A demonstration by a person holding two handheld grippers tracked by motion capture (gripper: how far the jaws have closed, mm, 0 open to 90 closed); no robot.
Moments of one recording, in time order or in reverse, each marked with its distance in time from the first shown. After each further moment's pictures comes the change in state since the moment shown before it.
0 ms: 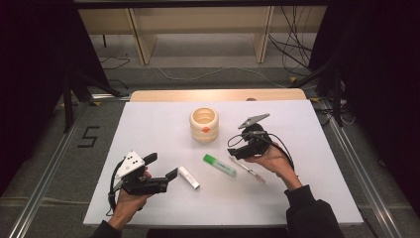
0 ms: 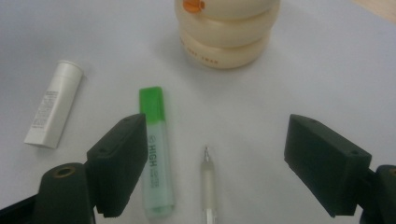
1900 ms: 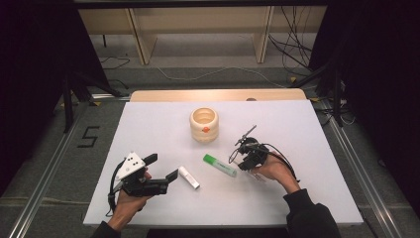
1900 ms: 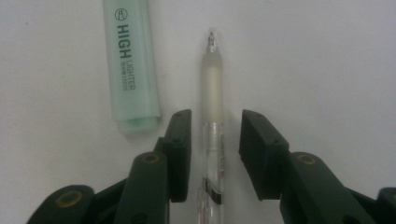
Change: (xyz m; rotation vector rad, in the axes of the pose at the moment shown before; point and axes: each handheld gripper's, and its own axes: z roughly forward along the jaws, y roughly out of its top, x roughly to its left) left arm -0.003 0.000 -0.002 -0.003 -0.005 0.017; right arm 0.003 -0.029 0.036 0.358 0.000 -0.019
